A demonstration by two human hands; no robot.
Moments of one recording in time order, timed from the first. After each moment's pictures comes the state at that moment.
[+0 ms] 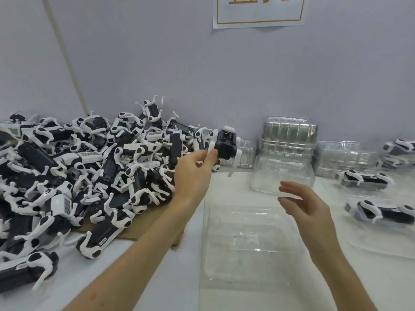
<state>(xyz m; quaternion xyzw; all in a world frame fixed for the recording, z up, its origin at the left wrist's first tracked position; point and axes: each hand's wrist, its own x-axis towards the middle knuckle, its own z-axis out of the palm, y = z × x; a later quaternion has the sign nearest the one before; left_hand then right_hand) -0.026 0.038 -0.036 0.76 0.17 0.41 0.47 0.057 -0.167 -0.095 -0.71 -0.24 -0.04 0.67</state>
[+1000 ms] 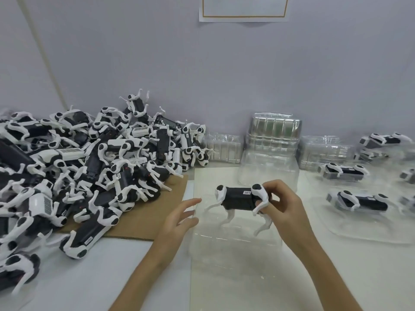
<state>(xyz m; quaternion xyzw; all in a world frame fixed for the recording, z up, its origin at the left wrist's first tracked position) -0.079 0.048 -0.144 0.75 0.12 0.21 0.62 0.046 -0.160 -0.100 -0.66 -0.35 0.01 0.66</state>
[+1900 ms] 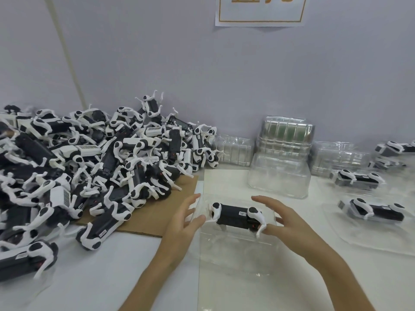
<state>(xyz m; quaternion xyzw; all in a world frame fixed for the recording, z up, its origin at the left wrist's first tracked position) -0.084 0.047 -0.148 0.75 0.14 0.26 0.59 0.051 -0.167 -0.104 -0.80 -0.35 0.16 0.46</state>
